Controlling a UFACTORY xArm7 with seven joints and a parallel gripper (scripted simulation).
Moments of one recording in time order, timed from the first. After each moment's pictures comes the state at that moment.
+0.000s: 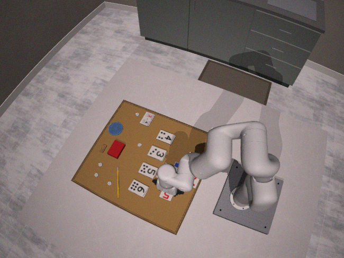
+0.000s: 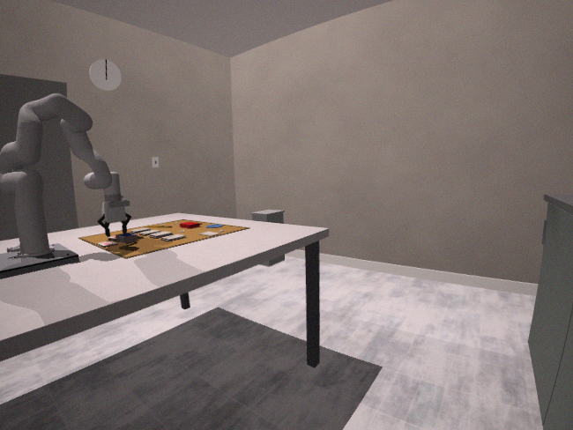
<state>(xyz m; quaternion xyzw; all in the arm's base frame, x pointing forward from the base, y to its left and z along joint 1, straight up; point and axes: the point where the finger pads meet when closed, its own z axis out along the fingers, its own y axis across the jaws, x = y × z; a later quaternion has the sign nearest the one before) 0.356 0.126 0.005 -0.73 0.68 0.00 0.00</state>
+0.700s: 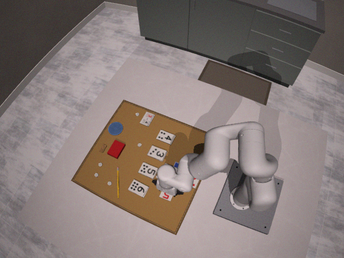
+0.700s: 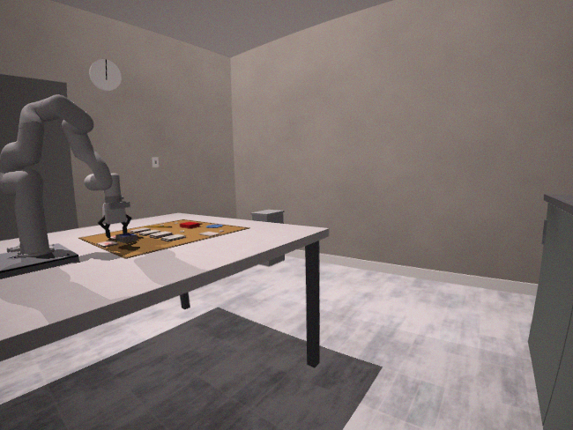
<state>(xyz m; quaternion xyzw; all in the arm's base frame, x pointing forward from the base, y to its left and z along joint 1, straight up) 0.357 0.127 -0.001 -0.73 0.68 0.00 0.00</state>
